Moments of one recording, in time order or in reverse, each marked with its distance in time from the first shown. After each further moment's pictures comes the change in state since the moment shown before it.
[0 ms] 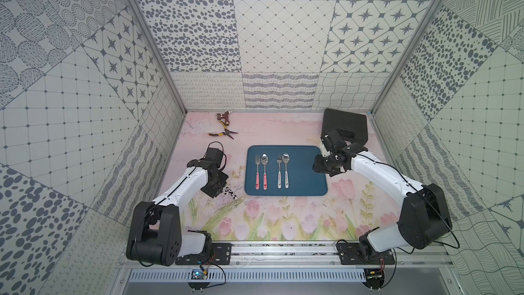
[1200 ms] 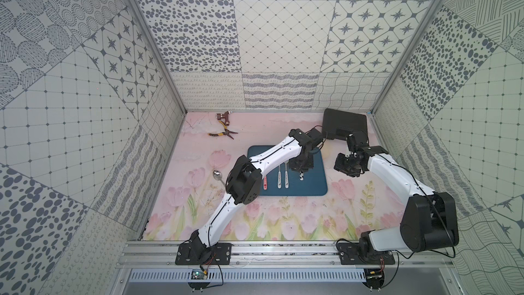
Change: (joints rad) left arm -0.723 1.078 1.465 -0.426 0.089 0.367; right arm -0.282 -0.063 -0.101 0.002 0.014 0.039
